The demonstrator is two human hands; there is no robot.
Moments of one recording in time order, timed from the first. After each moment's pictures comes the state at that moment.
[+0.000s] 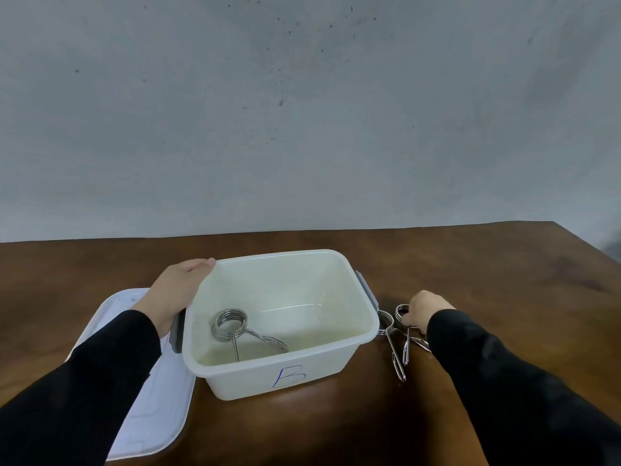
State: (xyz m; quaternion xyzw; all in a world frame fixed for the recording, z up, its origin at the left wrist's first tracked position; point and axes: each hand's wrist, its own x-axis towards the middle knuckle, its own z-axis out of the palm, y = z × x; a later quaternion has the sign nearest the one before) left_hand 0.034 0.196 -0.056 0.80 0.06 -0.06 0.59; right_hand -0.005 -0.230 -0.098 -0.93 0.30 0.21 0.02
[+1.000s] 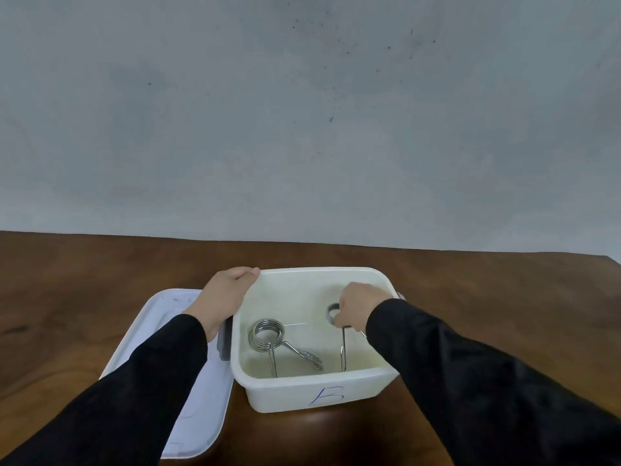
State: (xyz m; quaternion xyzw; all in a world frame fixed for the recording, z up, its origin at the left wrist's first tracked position) left_hand 0.036 0.200 -0.058 0.79 0.05 -0.08 0.61; right_hand 0.027 -0.043 -0.039 -0.98 0.02 0.19 0.00
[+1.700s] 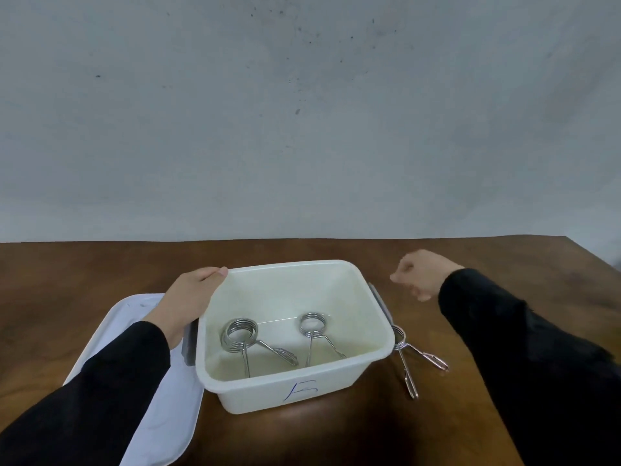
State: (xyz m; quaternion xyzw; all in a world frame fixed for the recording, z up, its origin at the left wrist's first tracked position) left_hand 0.036 0.199 -0.057 0.80 0.05 -0.07 0.60; right_hand 0.008 -0.190 0.008 -0.96 0.15 0.12 0.19
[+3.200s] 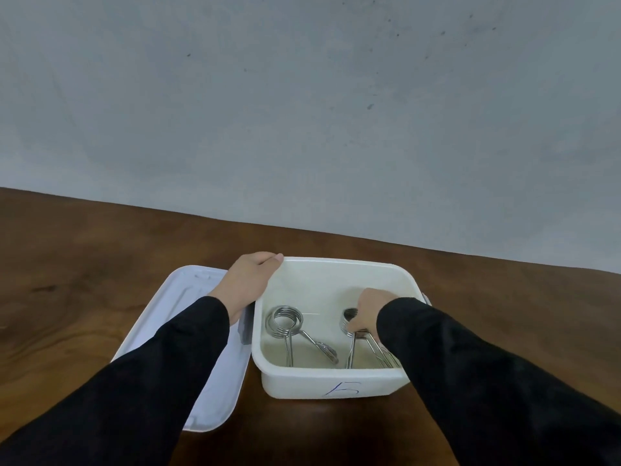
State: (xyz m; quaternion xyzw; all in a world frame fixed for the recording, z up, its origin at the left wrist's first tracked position) left_hand 0.043 0.201 -0.069 0.78 0.05 -0.06 0.62; right_hand 0.050 -0.045 -0.079 -0.97 0.02 0.24 -0.02
